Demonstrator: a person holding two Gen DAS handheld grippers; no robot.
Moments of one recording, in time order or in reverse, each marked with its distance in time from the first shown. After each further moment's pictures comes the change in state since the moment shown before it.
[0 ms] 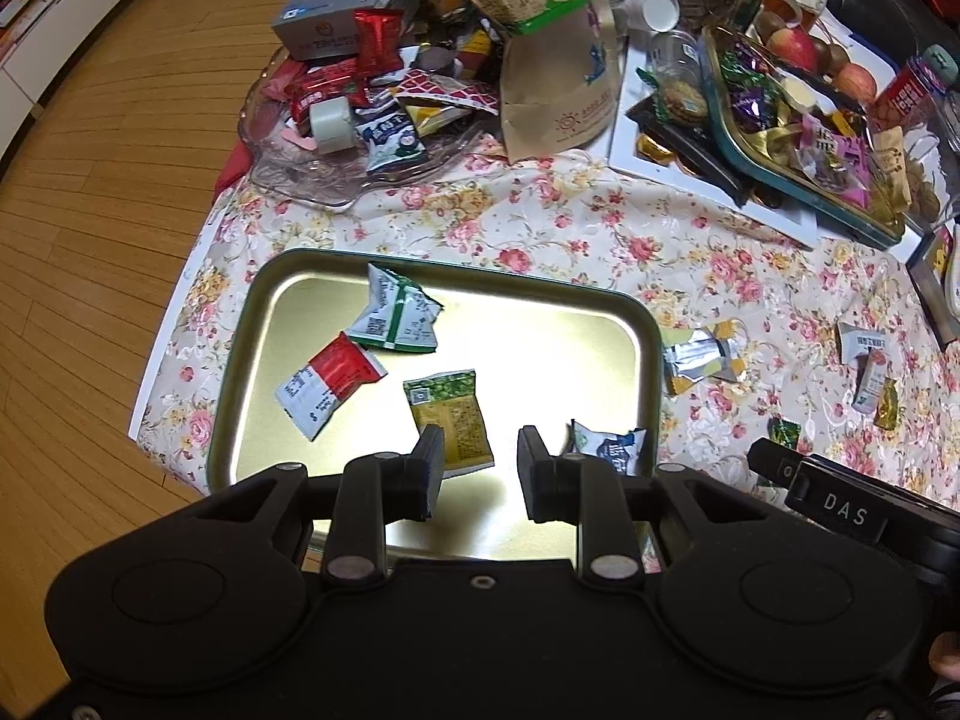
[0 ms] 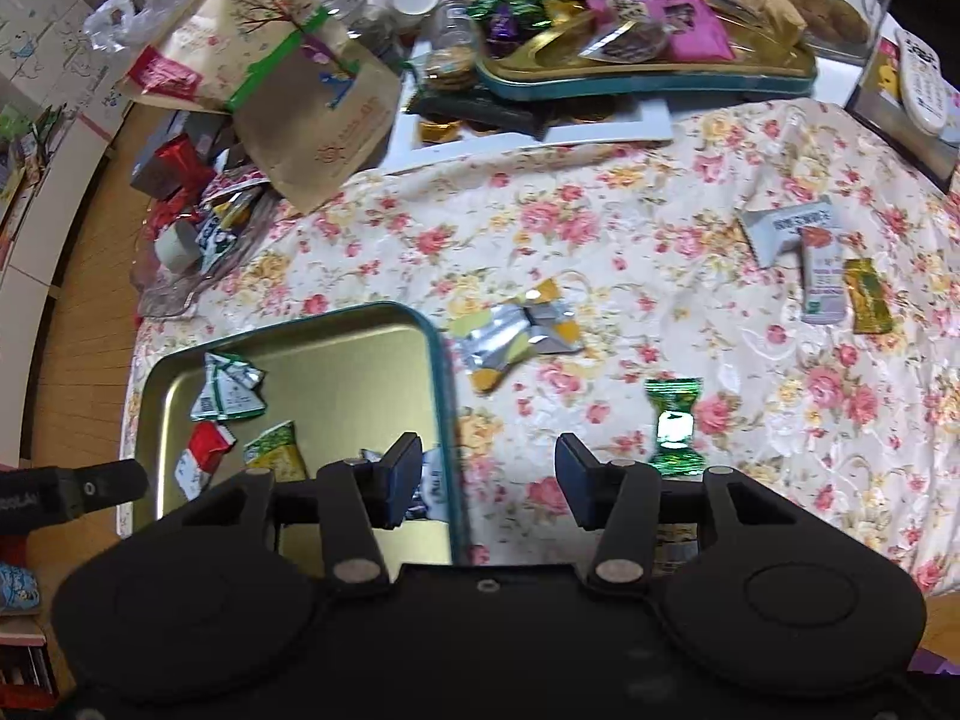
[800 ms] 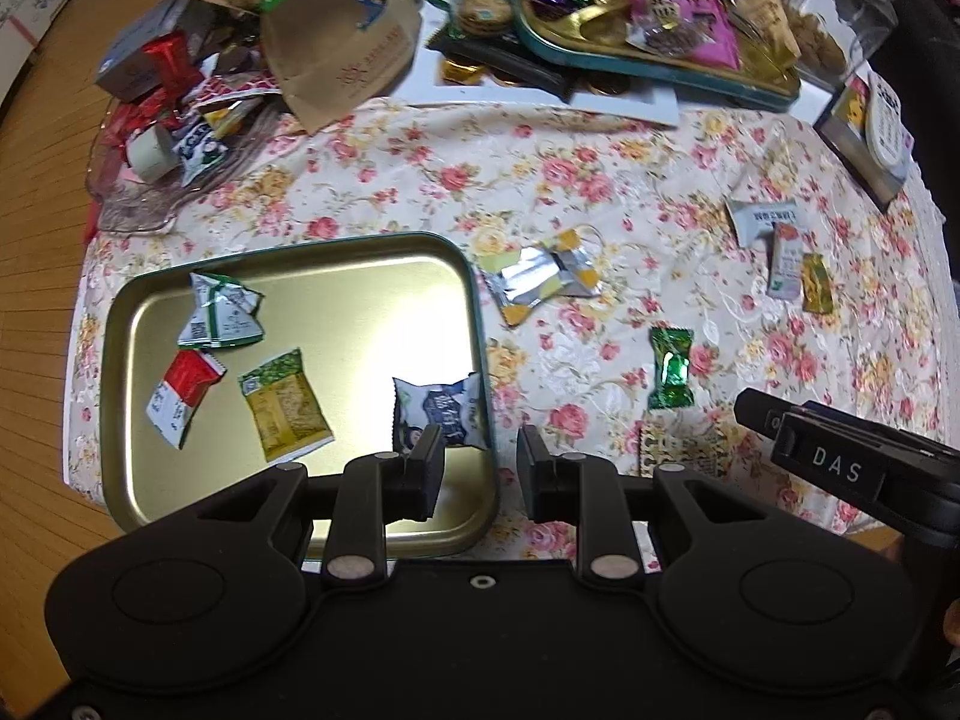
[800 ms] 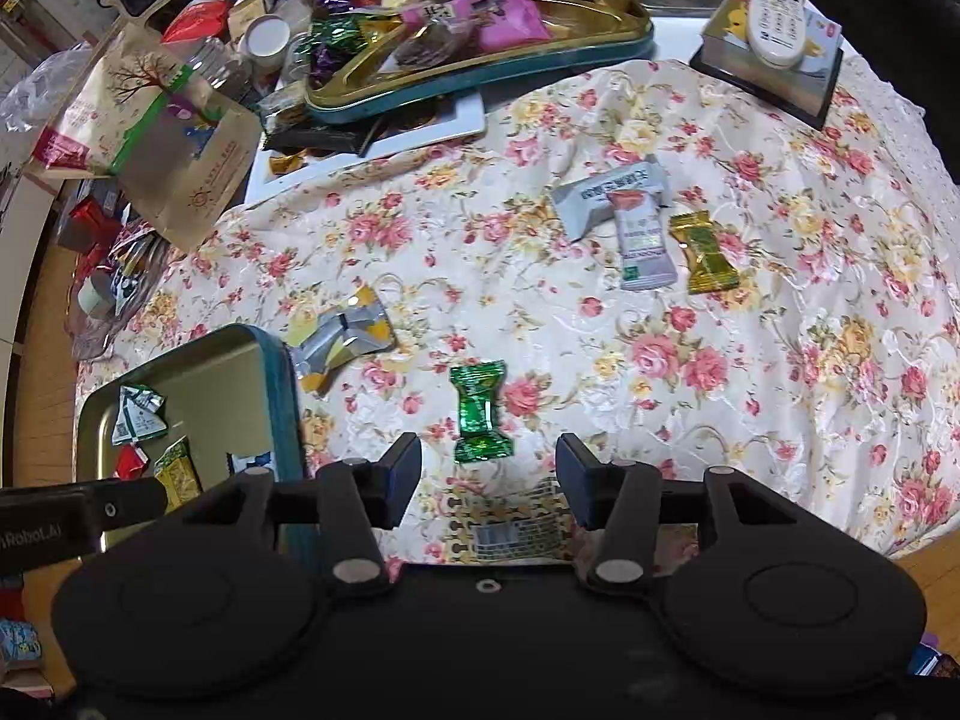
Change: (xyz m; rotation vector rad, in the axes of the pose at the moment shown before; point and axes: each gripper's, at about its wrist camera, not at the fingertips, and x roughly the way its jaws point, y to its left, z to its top) left arm 0.017 -0.114 -0.019 0.237 0.086 -0.031; right arm -0.023 -0.094 -0.013 0.119 -0.014 -0.064
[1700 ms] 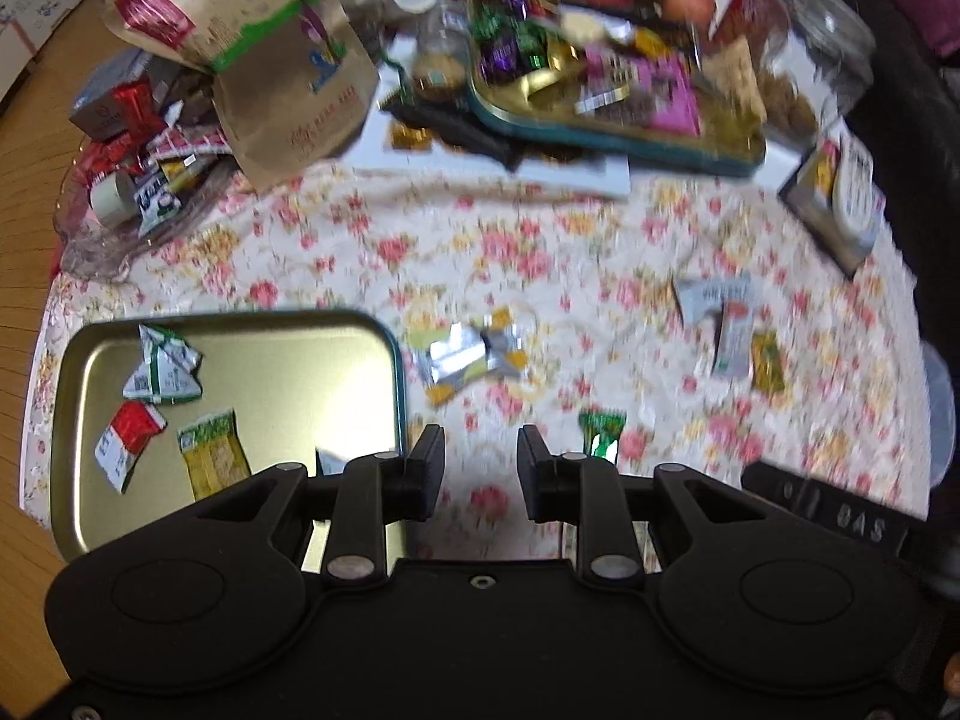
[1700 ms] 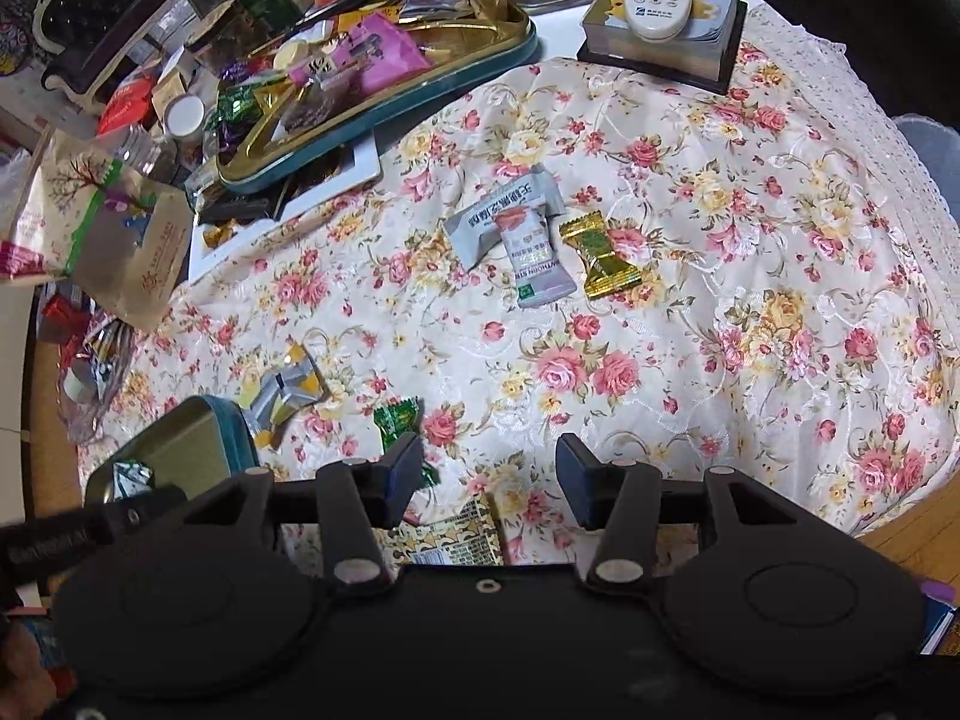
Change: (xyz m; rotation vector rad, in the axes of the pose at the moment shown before) left arm -0.006 -0.025 0.027 -0.066 -0.134 -0.052; right arm -0.012 -0.055 0.014 0.178 -0.016 0.011
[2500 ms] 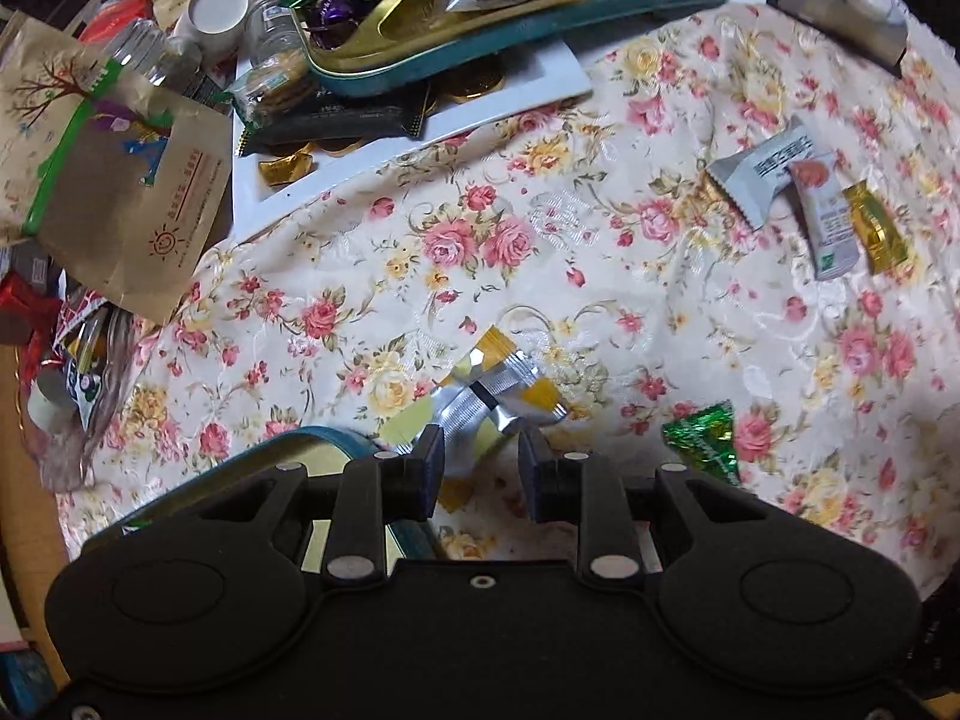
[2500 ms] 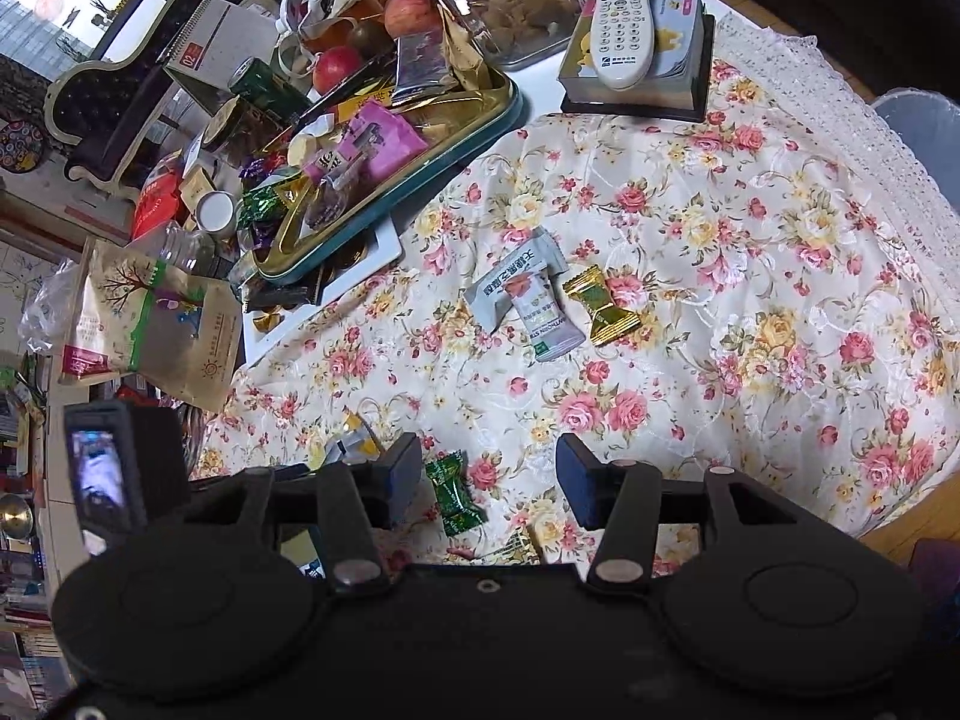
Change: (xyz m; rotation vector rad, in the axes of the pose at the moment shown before) left arm 0.117 -0.050 0.007 0.470 0.083 0.173; right arm -0.038 -0.024 0.015 0.134 -0.052 0.126
